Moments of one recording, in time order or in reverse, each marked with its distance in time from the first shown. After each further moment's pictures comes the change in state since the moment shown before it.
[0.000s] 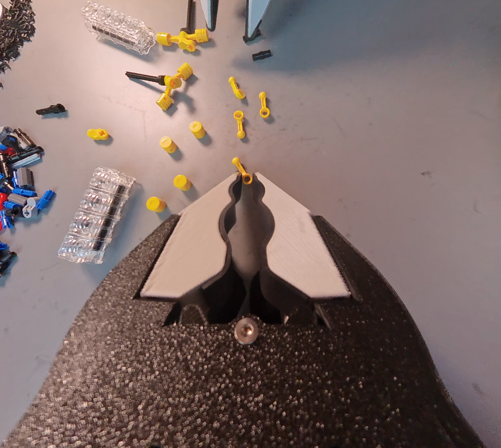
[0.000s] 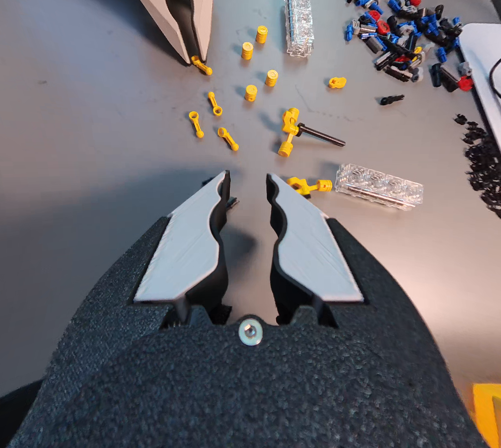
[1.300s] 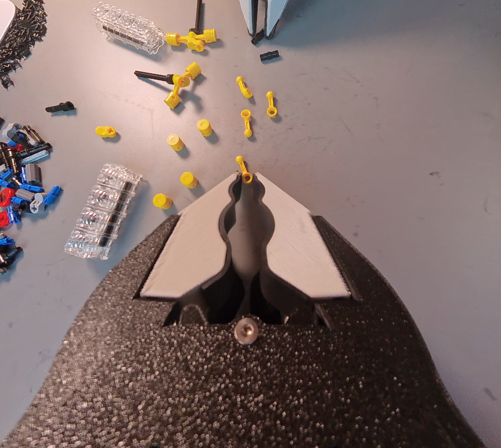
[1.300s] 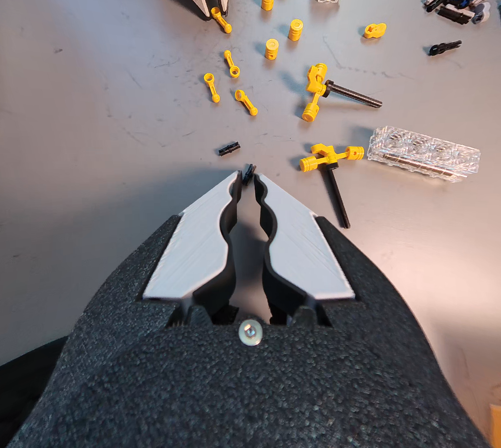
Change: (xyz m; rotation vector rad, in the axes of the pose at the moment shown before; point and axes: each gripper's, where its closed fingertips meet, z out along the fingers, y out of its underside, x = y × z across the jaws) left arm -0.005 0.001 -0.001 0.016 -0.015 -0.008; right arm -0.015 0.025 -0.003 -0.086 -0.097 0.059
